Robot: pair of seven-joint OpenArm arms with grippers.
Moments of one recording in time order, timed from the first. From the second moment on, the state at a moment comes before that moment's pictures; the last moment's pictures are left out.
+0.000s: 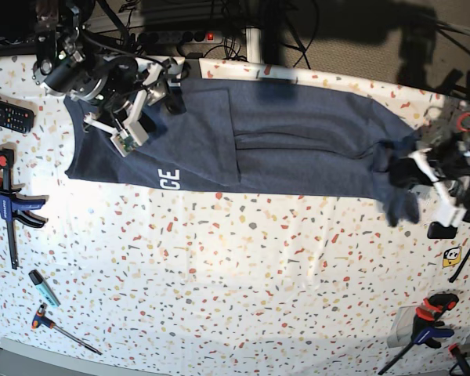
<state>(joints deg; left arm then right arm) 4.6 -37.9 1.3 98.2 -62.5 -14.2 52.5 -21.7 17.0 6.1 114.7 24.4 34.2 -52.0</state>
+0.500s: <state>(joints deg) 10.1 -26.0 14.8 108.4 -53.2 -6.4 42.0 -21.7 17.0 6.1 114.7 24.4 34.2 -52.0</state>
